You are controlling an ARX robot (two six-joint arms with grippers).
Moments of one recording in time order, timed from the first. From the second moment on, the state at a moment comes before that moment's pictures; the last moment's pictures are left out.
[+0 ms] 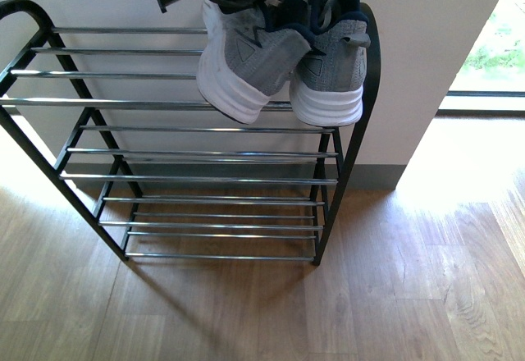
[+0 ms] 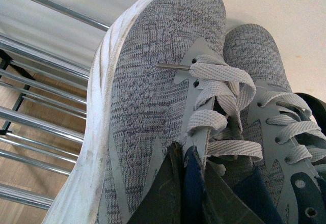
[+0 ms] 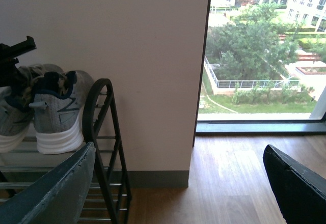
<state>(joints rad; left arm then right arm) -0.51 2.23 1.68 -0.14 -0.24 -0.71 0.00 0.00 0.02 0.00 0.00 0.00</state>
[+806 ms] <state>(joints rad) -0.47 2.12 1.49 -0.05 -0.18 -0.59 0.00 0.00 0.02 0.00 0.00 0.00</state>
